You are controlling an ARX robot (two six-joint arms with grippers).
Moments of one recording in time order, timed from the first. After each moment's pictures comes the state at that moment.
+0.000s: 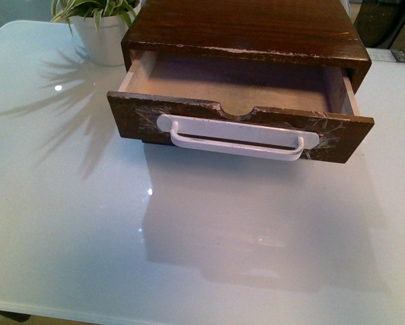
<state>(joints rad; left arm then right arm) 0.24 1.21 0.38 0.83 0.24 -0.05 0.10 0.77 0.11 0.65 0.09 -0.02</state>
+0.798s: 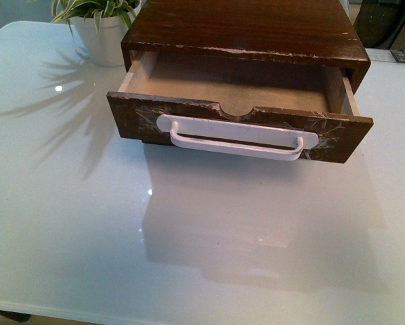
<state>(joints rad) 0.00 0.70 0.03 0.68 0.00 -0.01 0.00 0.34 0.02 0.34 0.00 -0.01</state>
